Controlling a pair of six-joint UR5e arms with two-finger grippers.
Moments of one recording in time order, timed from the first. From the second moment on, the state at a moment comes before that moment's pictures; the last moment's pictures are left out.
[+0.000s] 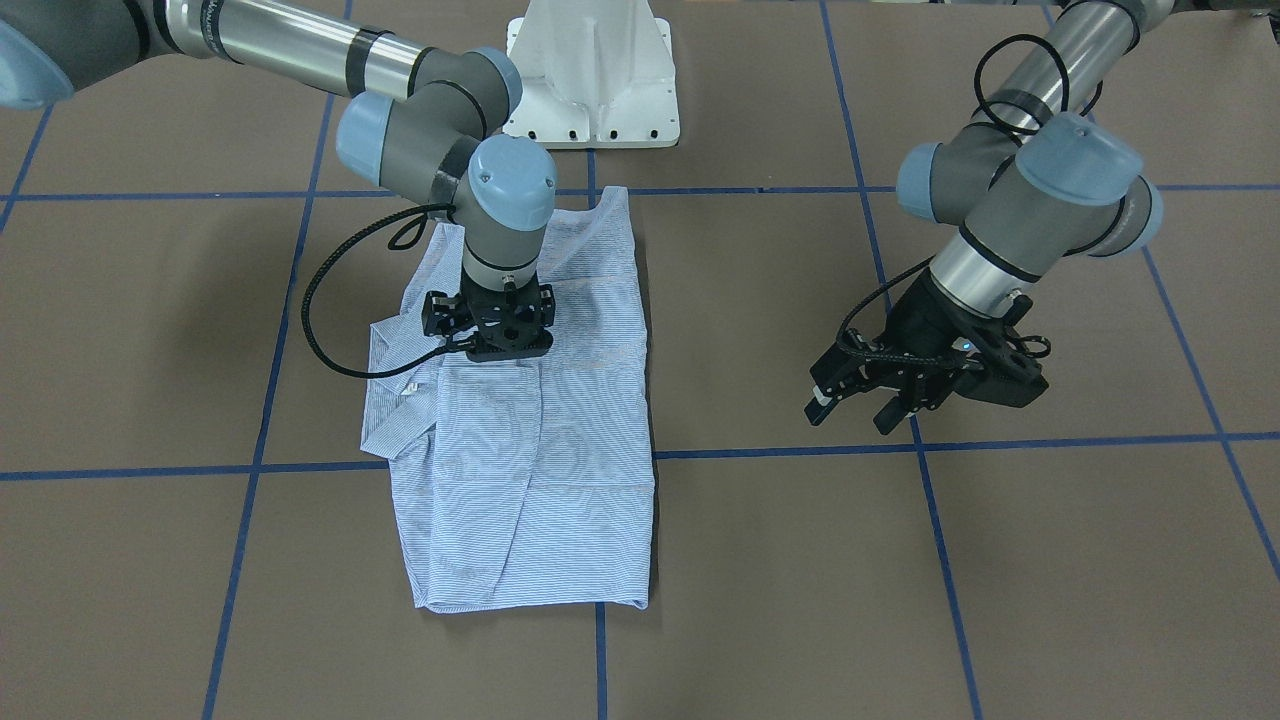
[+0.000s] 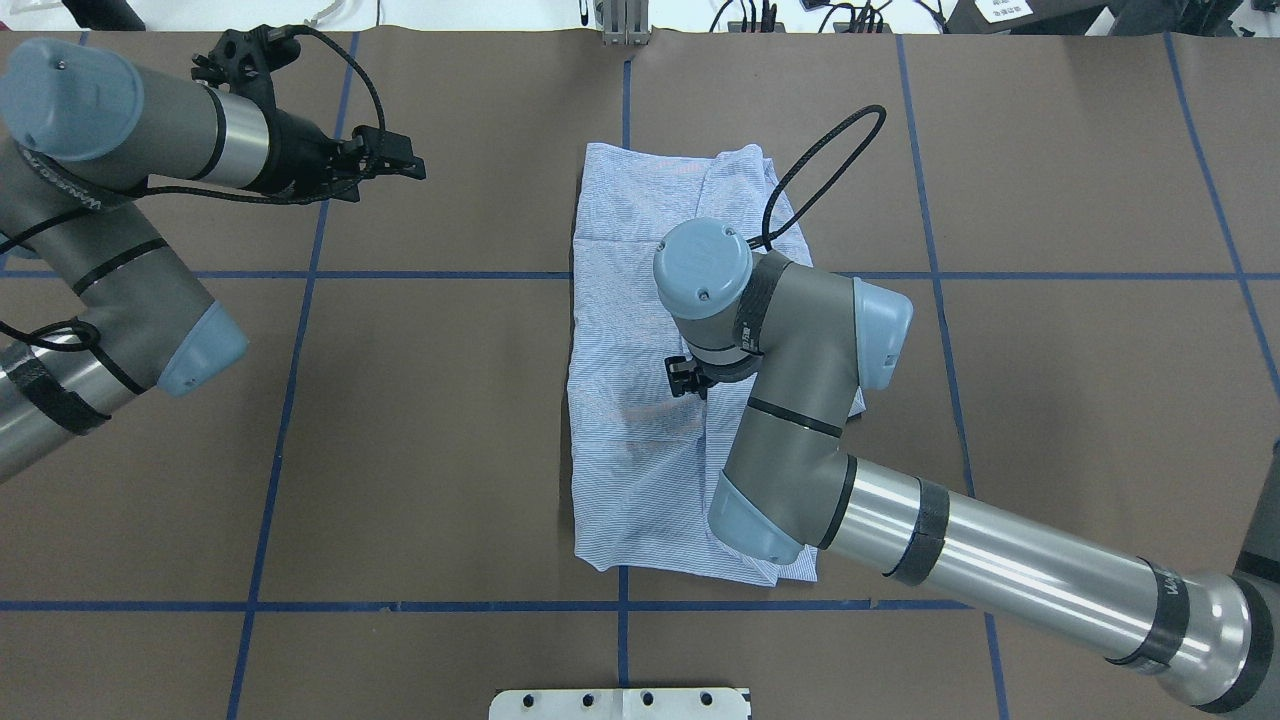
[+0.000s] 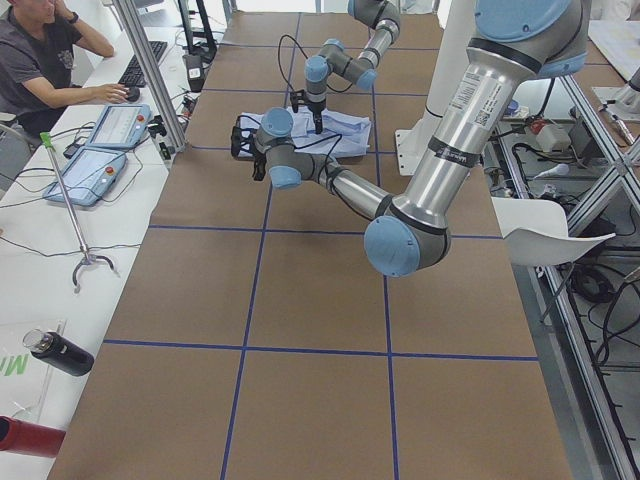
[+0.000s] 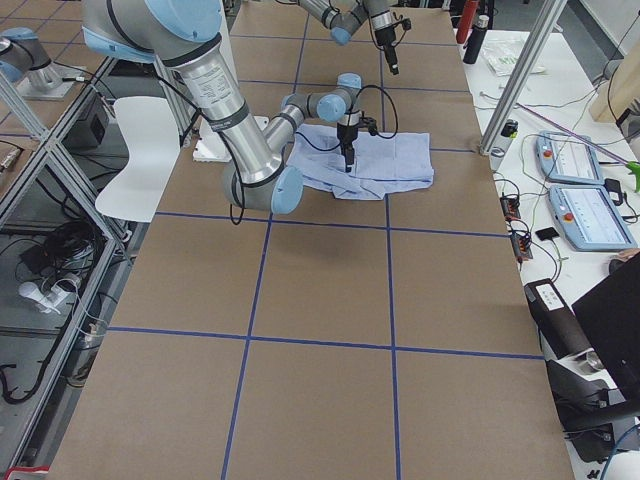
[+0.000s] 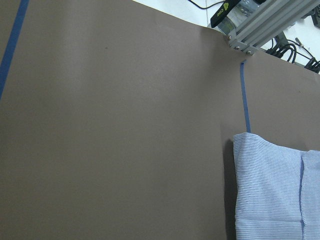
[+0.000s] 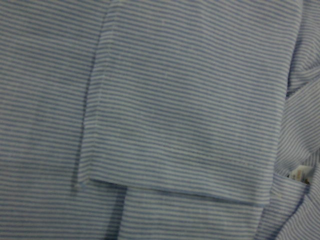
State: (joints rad) left arm -0.89 -2.03 -1.52 -2.39 -2.01 -1.30; right arm 0.51 -0.83 1.50 -1.77 1.80 0.94
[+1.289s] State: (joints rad) left arm -0.87 -2.07 -1.53 -2.37 -2.01 -1.33; right arm 0.66 -1.12 1.78 -1.90 1.80 0.68
